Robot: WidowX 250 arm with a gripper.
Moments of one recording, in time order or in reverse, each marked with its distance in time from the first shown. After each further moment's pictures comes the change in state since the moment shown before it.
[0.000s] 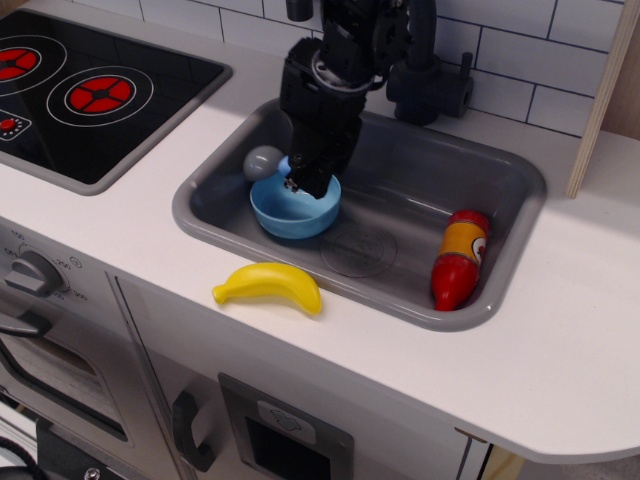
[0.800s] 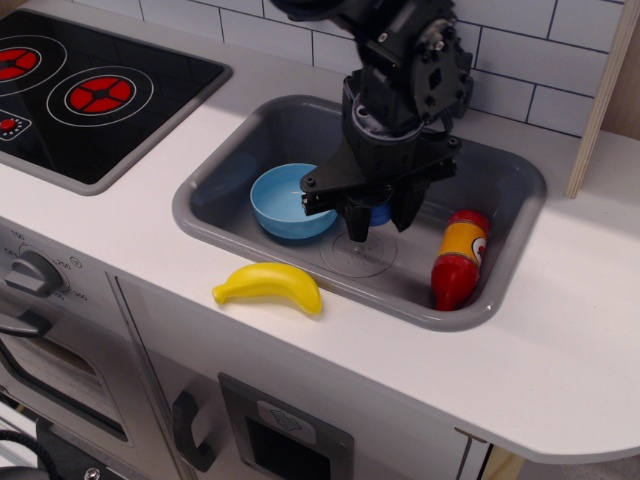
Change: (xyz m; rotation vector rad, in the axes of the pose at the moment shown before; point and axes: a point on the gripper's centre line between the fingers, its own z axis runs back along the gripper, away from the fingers) arm -0.048 0.030 0.022 -0.144 0.109 -0.747
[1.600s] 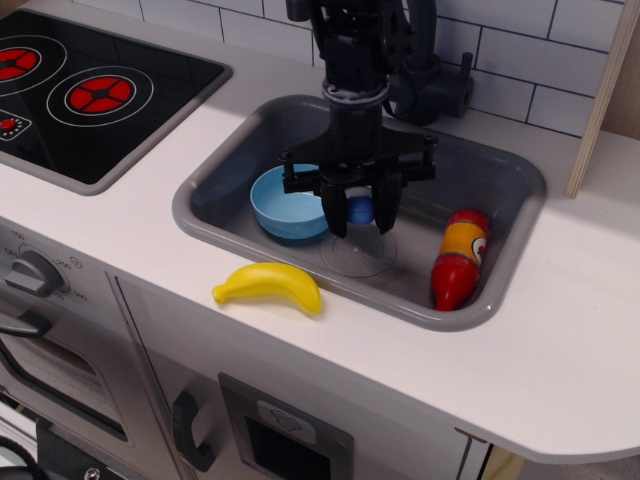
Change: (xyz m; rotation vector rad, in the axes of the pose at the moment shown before) arm 0.007 0.004 -0.016 0.016 0.279 -0.209
